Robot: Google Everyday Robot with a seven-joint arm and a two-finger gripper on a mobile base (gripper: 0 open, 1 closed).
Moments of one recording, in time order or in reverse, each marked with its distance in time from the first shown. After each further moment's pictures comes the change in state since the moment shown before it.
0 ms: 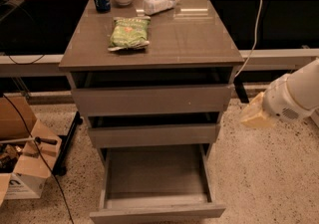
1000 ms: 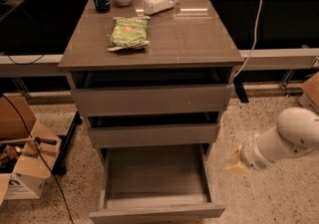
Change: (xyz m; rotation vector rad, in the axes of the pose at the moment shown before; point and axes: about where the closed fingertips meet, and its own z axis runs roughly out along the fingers) arm 0.100 0.047 0.182 -0.194 -0.031 0.062
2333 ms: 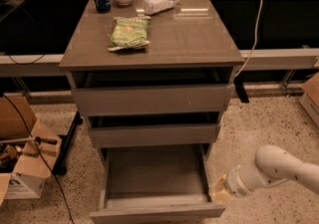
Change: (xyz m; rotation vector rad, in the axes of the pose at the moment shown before) arm 0.064 0.025 0.140 -0.125 -0.060 0.063
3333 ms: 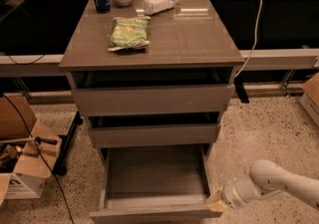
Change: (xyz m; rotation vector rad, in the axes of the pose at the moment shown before) arm 0.044 0.000 0.067 -0.066 -0.033 0.082
